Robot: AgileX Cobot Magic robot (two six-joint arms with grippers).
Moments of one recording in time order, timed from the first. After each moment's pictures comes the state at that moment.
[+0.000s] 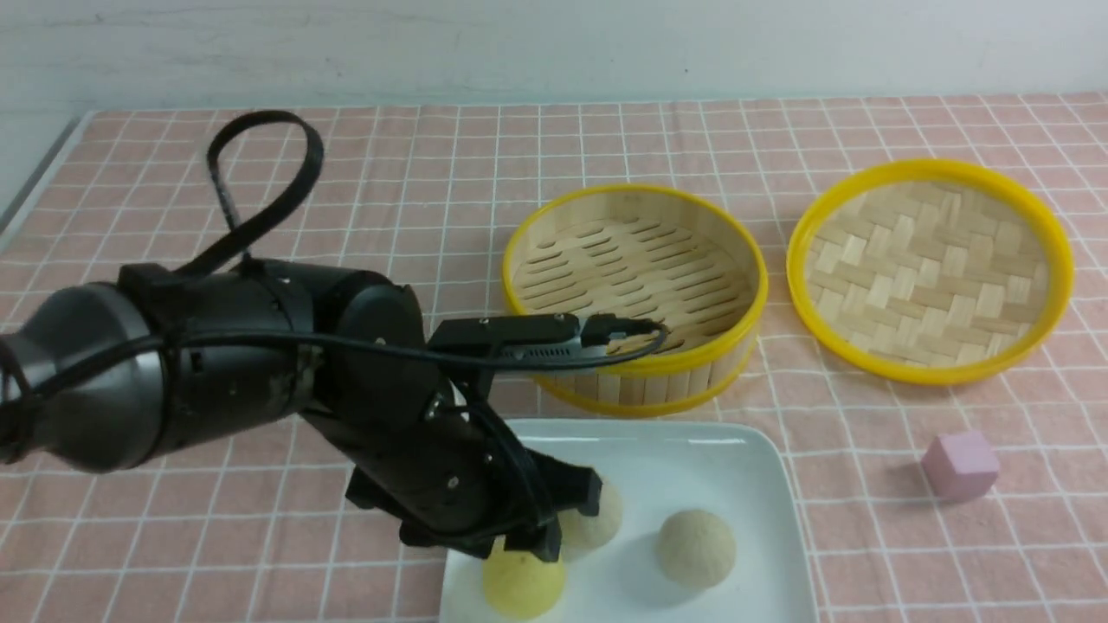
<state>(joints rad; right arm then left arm) 0.49 0.41 -0.52 0.14 0.89 -0.13 -0.65 1.57 -0.96 -0.29 0.67 -0.22</state>
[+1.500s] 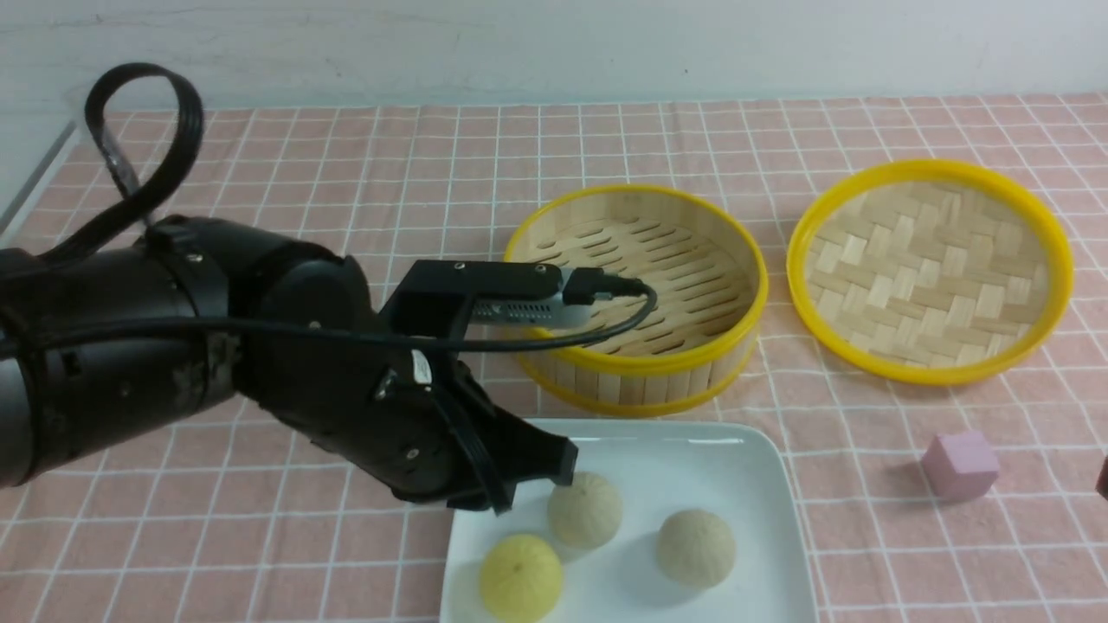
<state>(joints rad) 0.46 0.28 -0.30 0.22 0.27 -0.13 -0.65 1.47 -0.96 -0.18 0.67 -0.22</state>
